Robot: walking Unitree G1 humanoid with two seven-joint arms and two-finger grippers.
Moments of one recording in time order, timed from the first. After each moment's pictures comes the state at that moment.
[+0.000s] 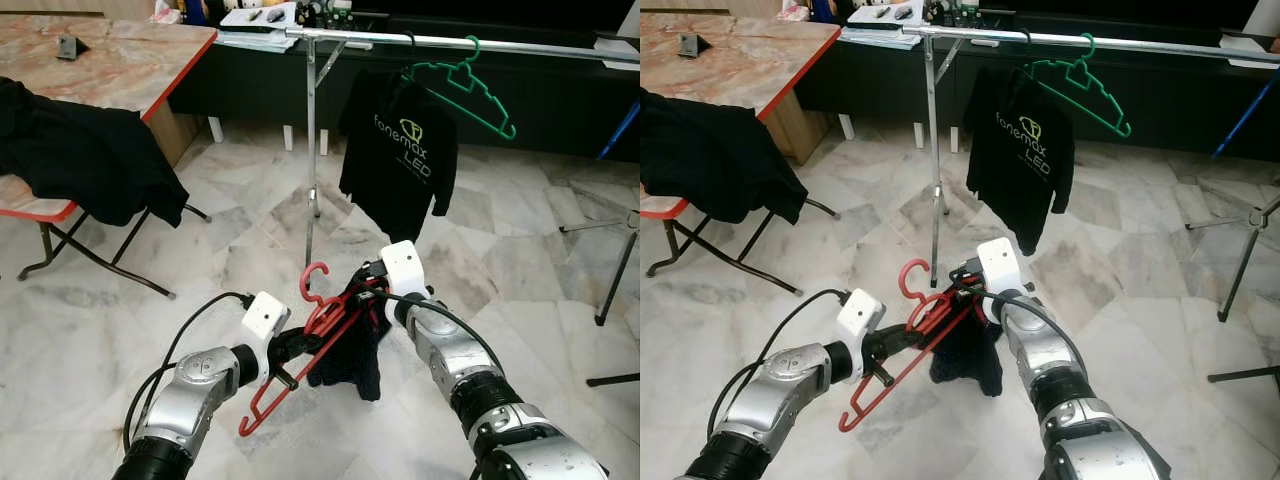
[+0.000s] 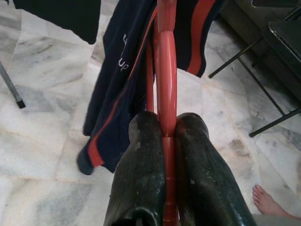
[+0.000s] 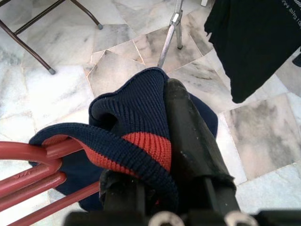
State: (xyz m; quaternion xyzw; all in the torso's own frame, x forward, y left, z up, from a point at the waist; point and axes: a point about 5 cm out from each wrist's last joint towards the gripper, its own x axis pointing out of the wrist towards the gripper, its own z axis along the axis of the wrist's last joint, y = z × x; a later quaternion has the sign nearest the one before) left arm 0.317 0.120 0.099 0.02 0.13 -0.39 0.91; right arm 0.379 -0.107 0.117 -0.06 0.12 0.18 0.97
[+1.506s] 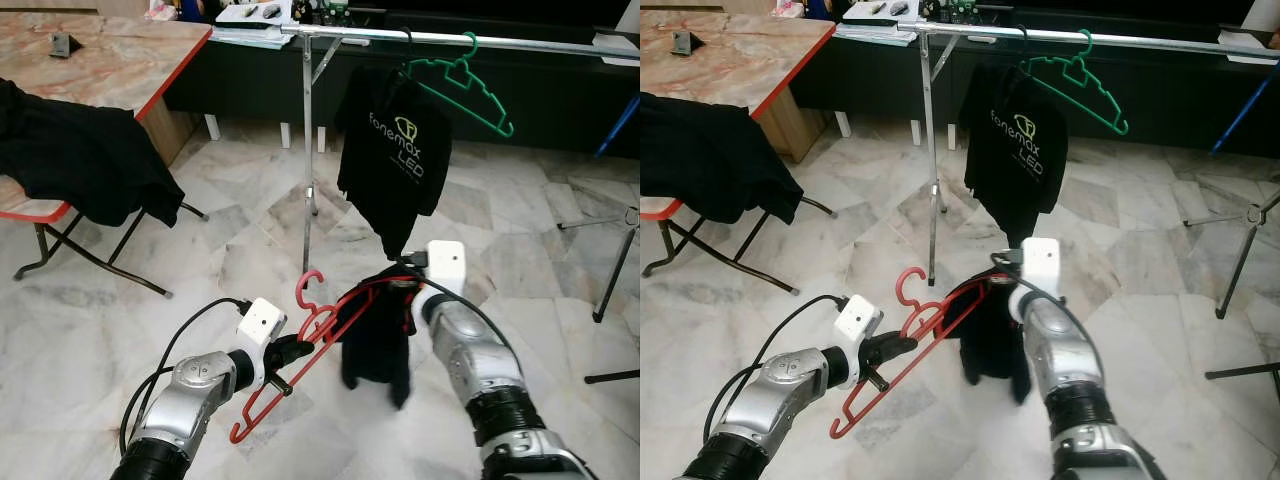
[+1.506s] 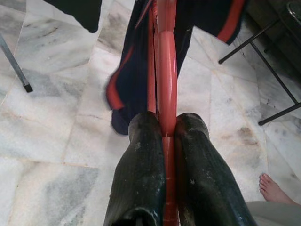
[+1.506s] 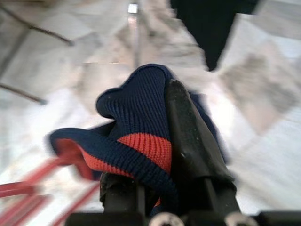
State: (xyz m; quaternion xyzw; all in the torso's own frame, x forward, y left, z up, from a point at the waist) left arm 0.316 0.126 0.090 0.04 0.16 -0.37 0.91; right arm 0.370 -0.118 0.126 0.07 0.14 0.08 0.98
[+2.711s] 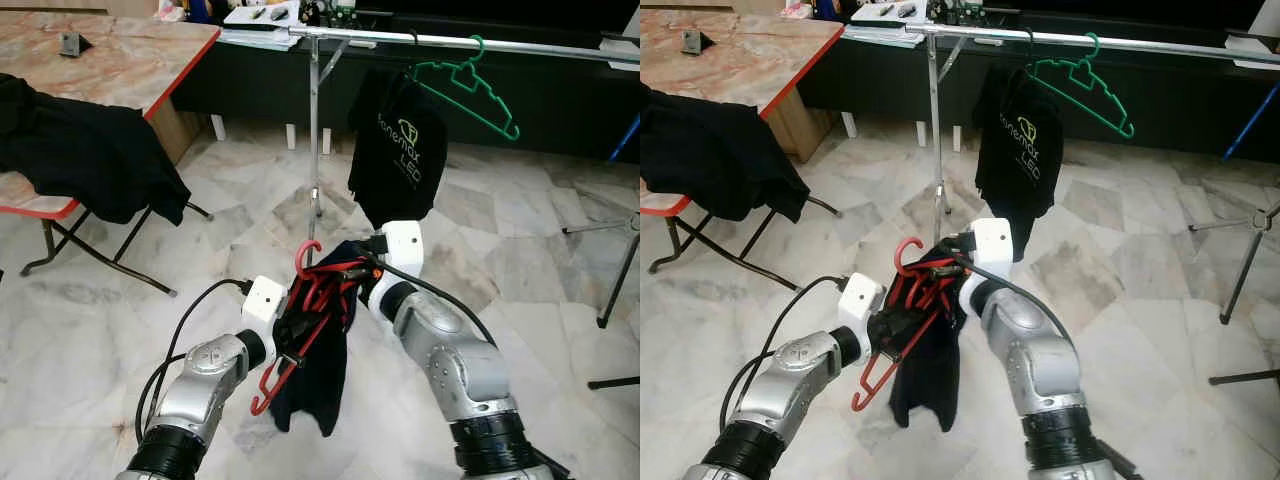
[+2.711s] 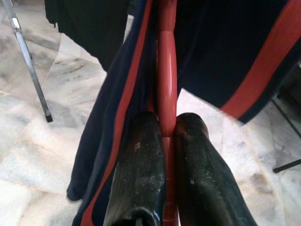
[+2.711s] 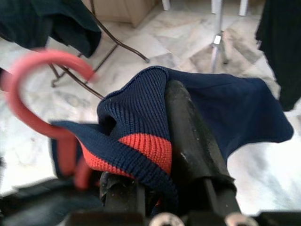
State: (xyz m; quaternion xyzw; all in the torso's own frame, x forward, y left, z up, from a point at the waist) left arm 0.332 0.118 0.111 0.00 0.09 -0.33 0.94; right arm 0.341 -0.084 0.168 0.09 0.10 0.22 0.97
